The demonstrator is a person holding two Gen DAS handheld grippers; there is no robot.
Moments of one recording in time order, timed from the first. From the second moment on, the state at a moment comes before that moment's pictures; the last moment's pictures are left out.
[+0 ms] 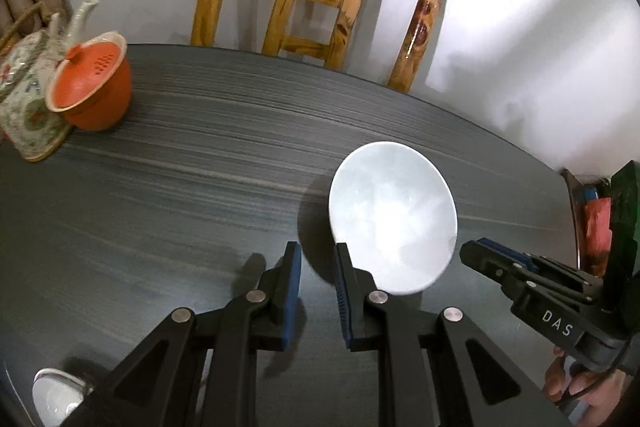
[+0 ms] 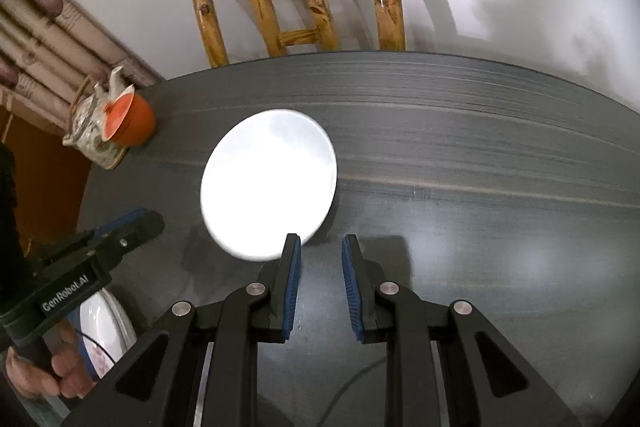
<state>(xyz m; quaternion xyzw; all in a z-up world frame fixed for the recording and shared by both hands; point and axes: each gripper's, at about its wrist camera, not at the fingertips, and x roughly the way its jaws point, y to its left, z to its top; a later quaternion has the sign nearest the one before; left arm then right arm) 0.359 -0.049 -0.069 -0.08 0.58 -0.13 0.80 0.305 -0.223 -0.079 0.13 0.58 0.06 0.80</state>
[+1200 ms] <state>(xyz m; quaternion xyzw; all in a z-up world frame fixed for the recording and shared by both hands) 0.381 -0.070 -0.105 -0.09 0.60 -0.15 0.78 0.341 -0.212 -0.121 0.12 0.59 0.07 0.79</state>
